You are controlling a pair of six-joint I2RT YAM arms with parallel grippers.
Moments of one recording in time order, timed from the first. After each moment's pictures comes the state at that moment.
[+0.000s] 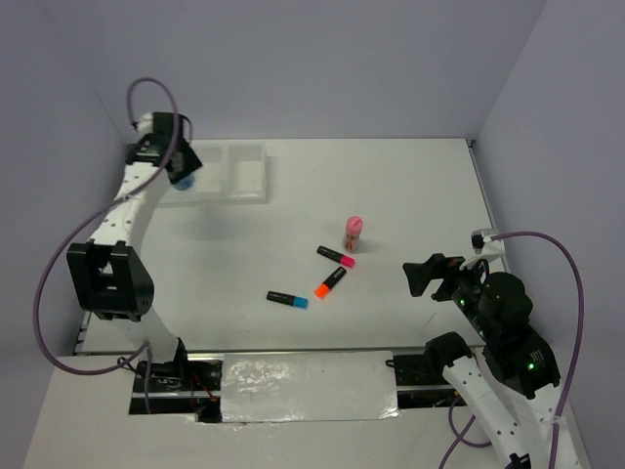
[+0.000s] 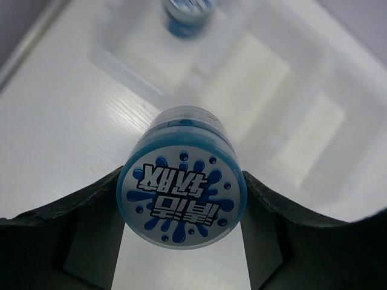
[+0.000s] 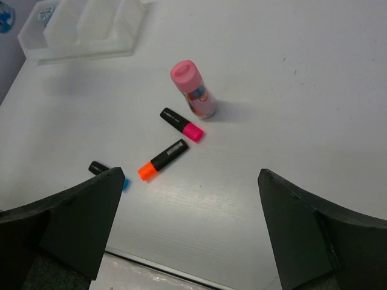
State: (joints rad) left arm -0.09 1.68 1.57 -0.72 -0.38 -0.59; right arm 0.35 0.27 0.81 -0.80 0.04 0.36
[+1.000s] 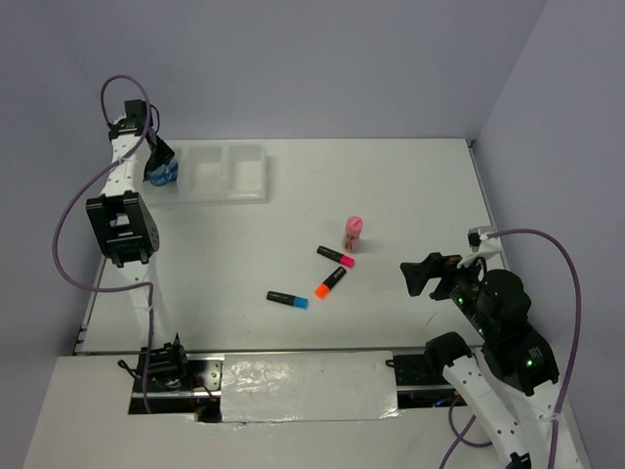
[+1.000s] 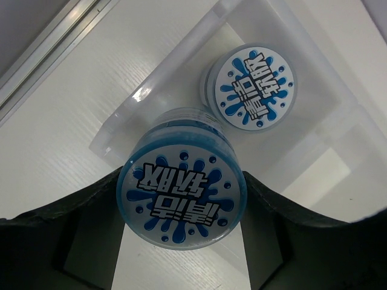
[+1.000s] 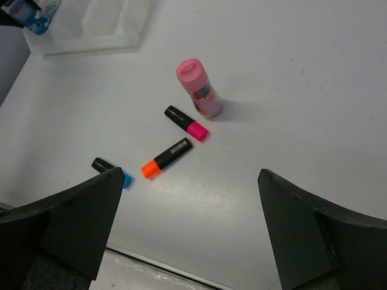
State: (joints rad) left arm 0.21 2.27 2.19 -0.88 -0.30 -0.61; right arm 0.35 0.29 0.81 -0.79 0.01 0.35
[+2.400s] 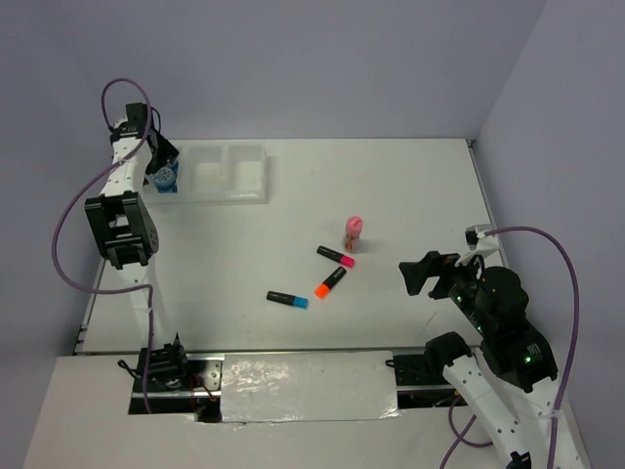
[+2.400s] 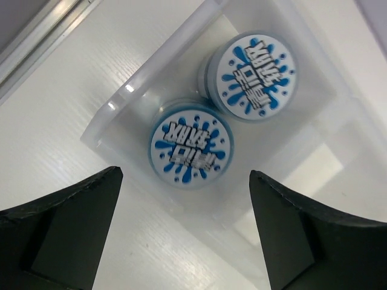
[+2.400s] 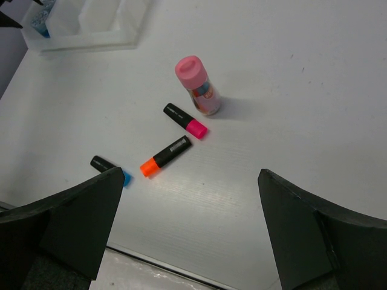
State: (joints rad) left arm 0.21 2.26 2.11 -0.81 -0.29 -0.64; right arm 0.35 0.30 0.81 -0.79 0.01 0.35
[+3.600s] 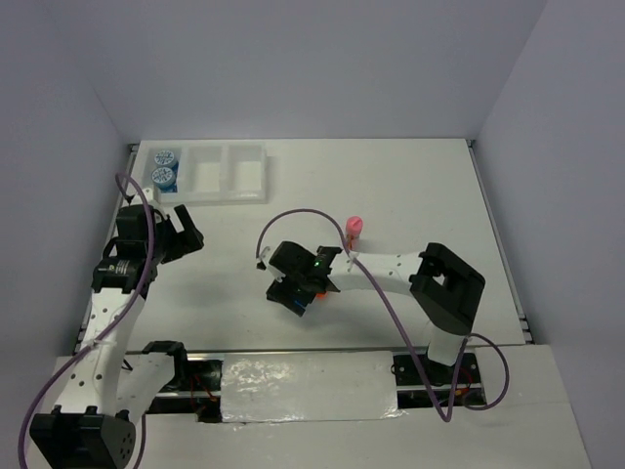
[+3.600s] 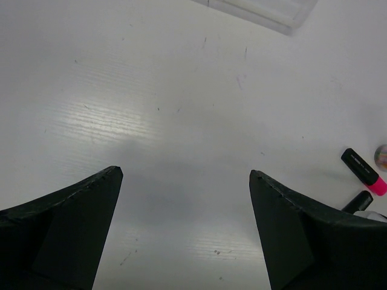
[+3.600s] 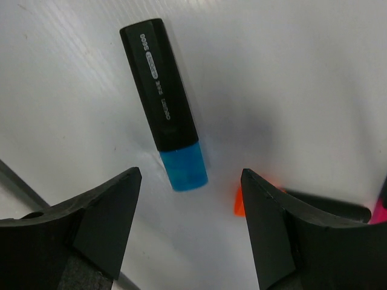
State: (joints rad) left arm 0.01 0.83 0.85 -0.65 -0.01 -0.37; right arm 1.07 1.74 1.12 -0.48 0.04 0.02
